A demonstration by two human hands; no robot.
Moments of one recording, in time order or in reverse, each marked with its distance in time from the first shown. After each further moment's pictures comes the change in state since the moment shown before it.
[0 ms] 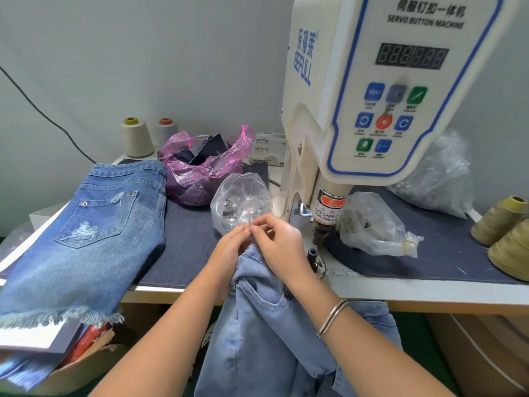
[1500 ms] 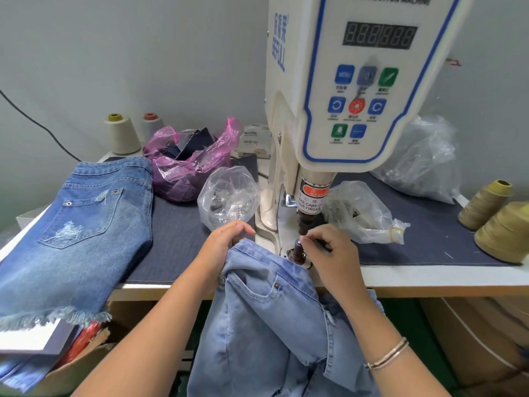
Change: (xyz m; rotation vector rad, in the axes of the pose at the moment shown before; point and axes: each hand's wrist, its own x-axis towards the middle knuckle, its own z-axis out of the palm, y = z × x) left_hand -0.003 0.002 0.003 0.195 -0.016 -0.013; right_hand -0.046 0.028 -0.085 -0.126 0.157 -0.040
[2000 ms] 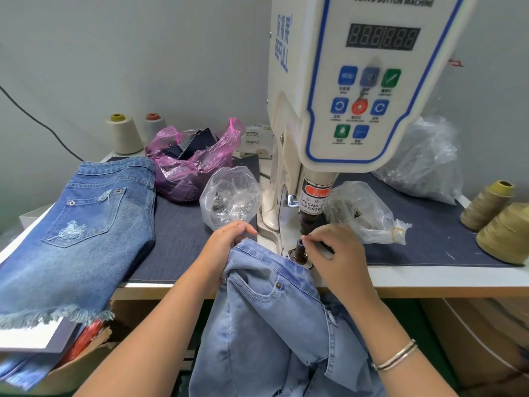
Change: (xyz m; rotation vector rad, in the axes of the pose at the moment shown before) left_hand -0.002 0.002 0.000 0.003 0.000 -0.018; right_hand 0.001 -0.003 -0.007 -0.248 0.039 -0.224
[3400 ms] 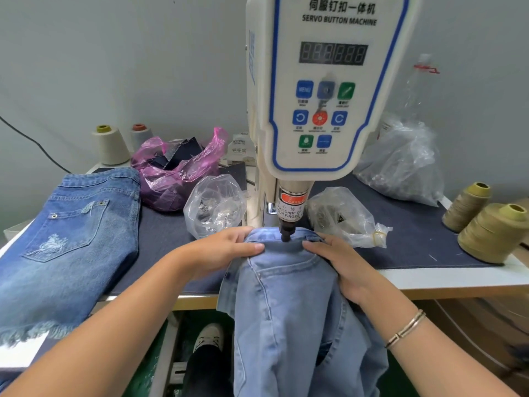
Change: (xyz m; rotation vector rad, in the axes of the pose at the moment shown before) left_hand 0.013 0.031 0.011 0.387 -0.542 -0.081; right_hand 0.017 0.032 -0.022 1.176 -0.489 0.800
